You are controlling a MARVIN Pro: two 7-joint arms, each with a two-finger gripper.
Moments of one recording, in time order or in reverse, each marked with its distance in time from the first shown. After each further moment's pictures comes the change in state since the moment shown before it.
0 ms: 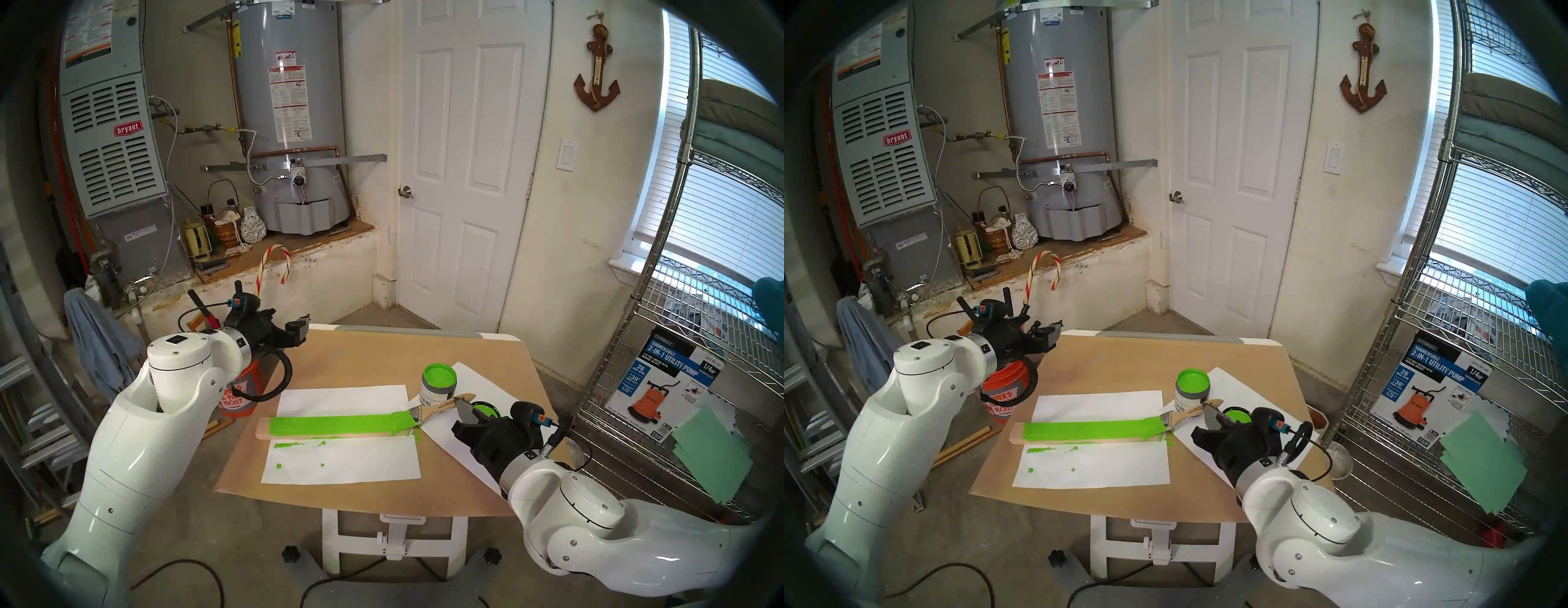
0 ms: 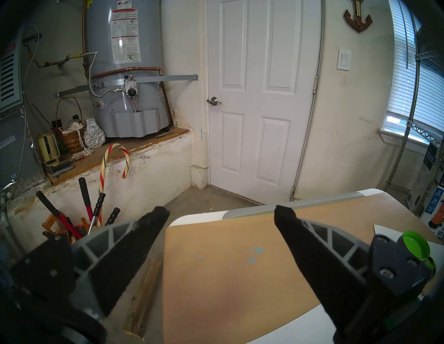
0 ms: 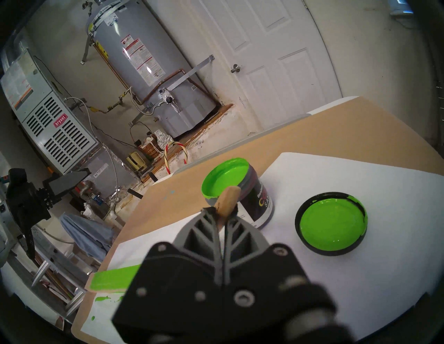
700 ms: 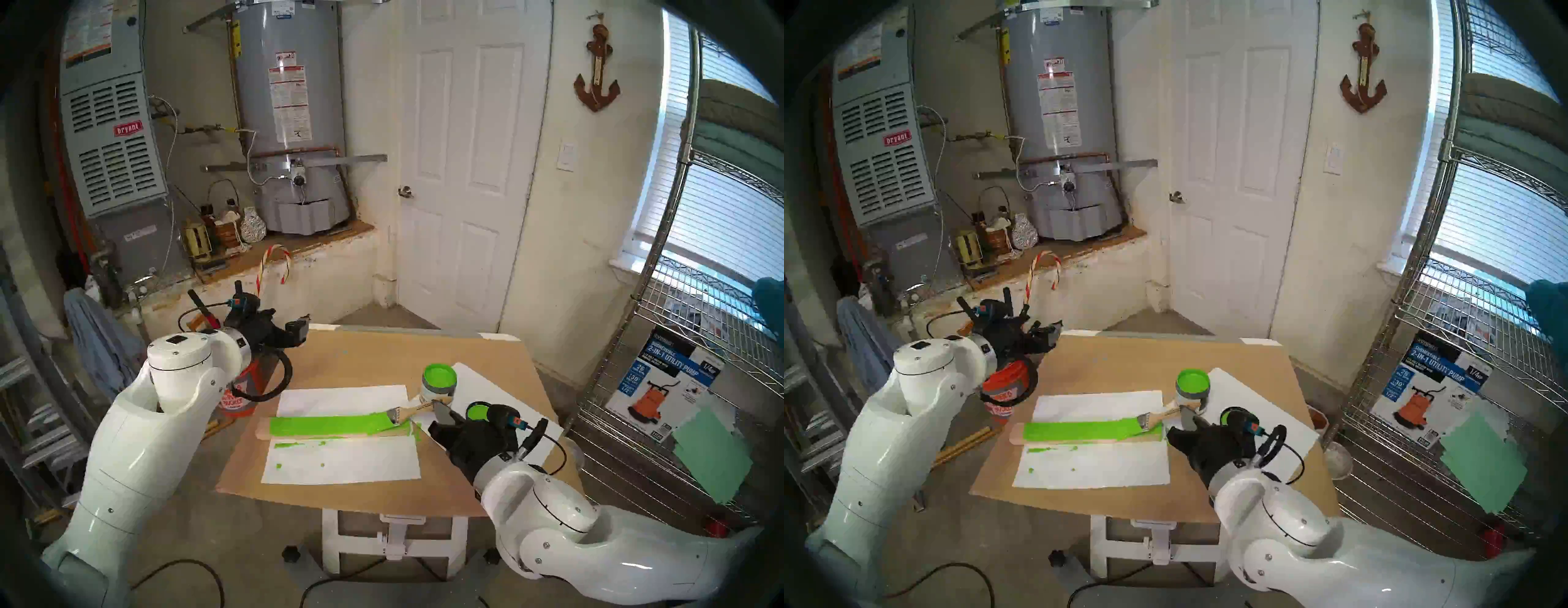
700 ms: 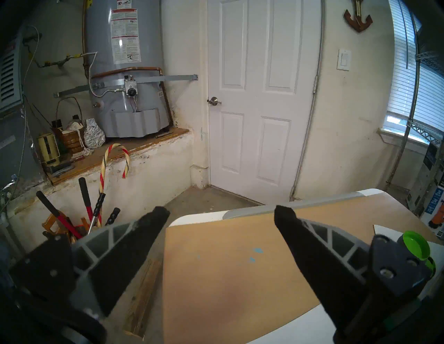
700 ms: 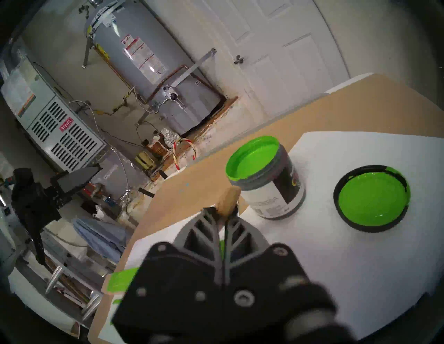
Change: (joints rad) left arm 0.000 0.000 0.000 0.000 0.000 0.000 0.000; right arm 0.049 -0.116 -0.063 0.050 -0.016 0.016 -0.011
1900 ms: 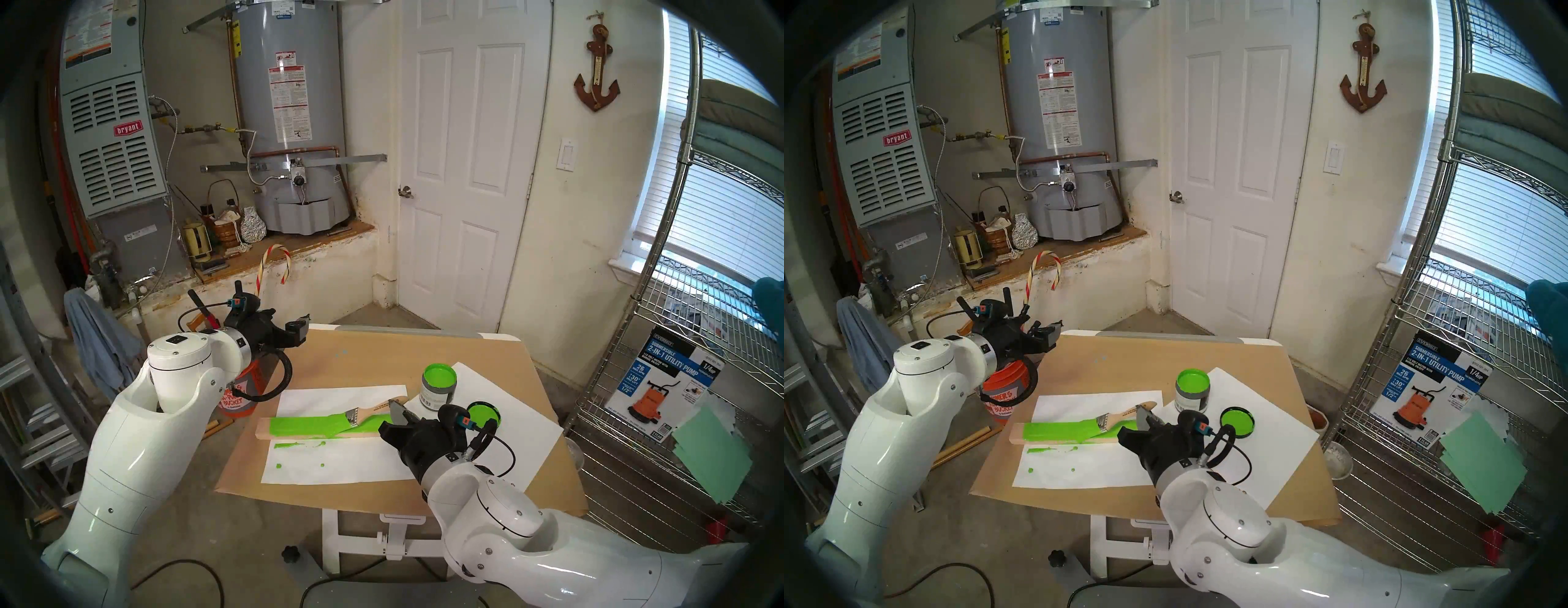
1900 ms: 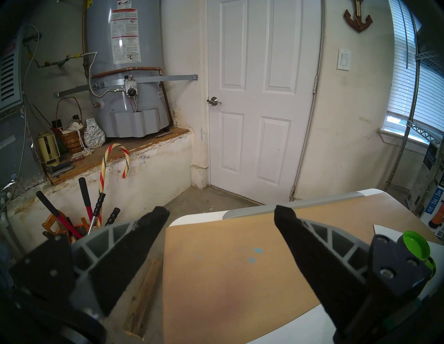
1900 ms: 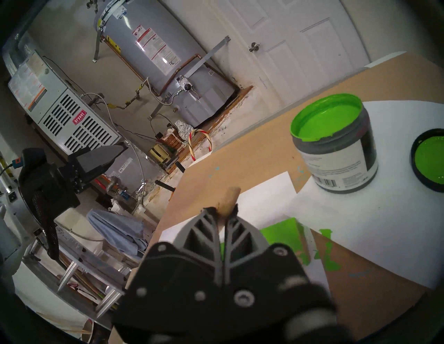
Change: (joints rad) left arm 0.000 0.000 0.000 0.000 0.000 0.000 0.000; right arm 0.094 -0.215 -0.118 0.089 -0.071 0.051 -0.051
